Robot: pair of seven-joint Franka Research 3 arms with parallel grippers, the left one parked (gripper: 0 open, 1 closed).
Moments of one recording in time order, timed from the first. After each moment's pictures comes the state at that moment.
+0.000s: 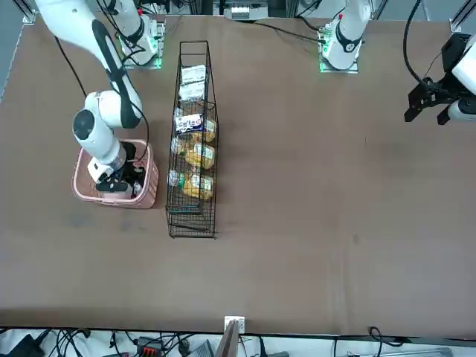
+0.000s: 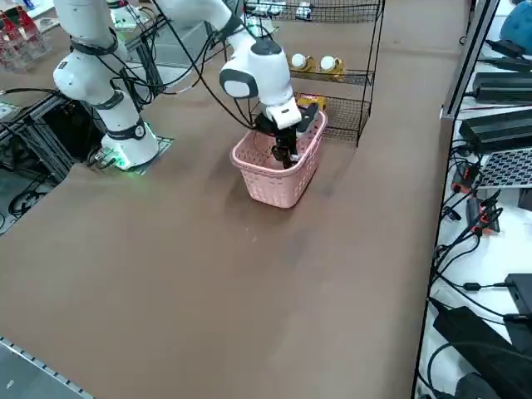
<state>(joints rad) 0.15 0.31 -0.02 -2.23 0.09 2.63 0.08</state>
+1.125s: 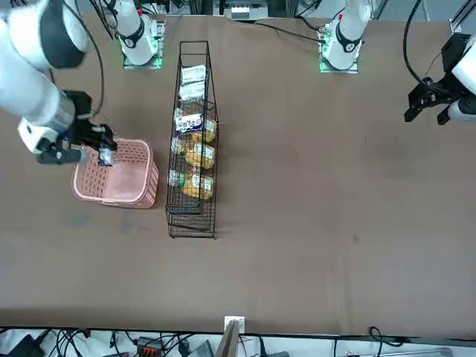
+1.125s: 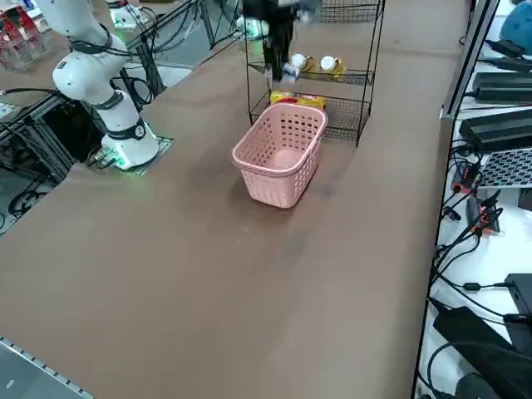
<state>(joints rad) 0.13 0.05 0.01 -1.71 0.08 1.72 0.03</state>
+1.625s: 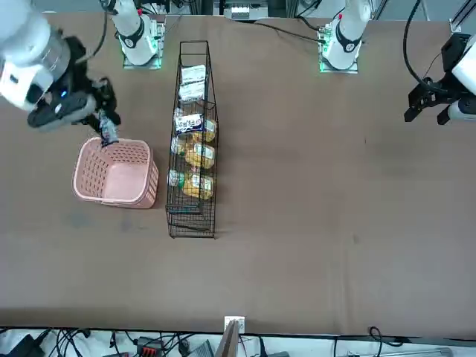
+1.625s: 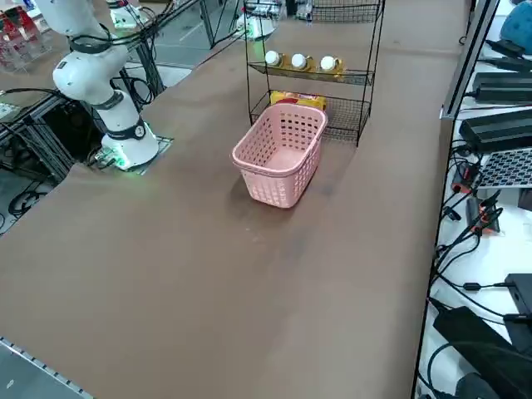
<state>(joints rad) 0.13 0.05 0.20 -1.48 0.06 1.61 -0.11</state>
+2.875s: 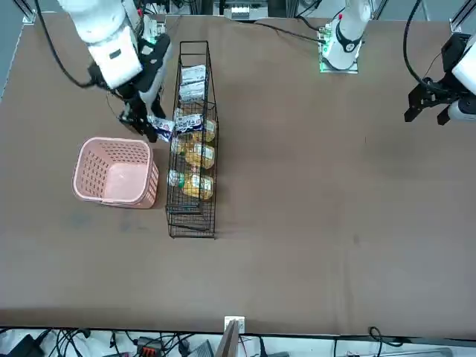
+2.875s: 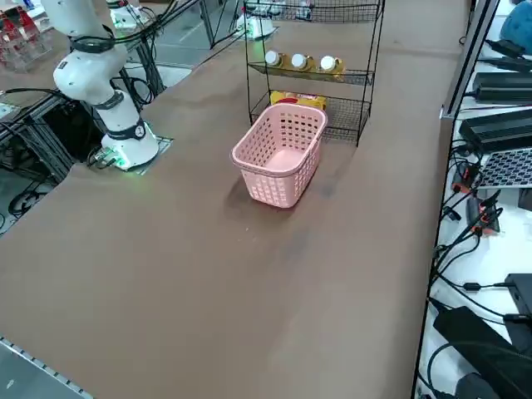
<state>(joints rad) 0.17 0.15 0.37 -1.44 -0.05 1.82 -0.89</state>
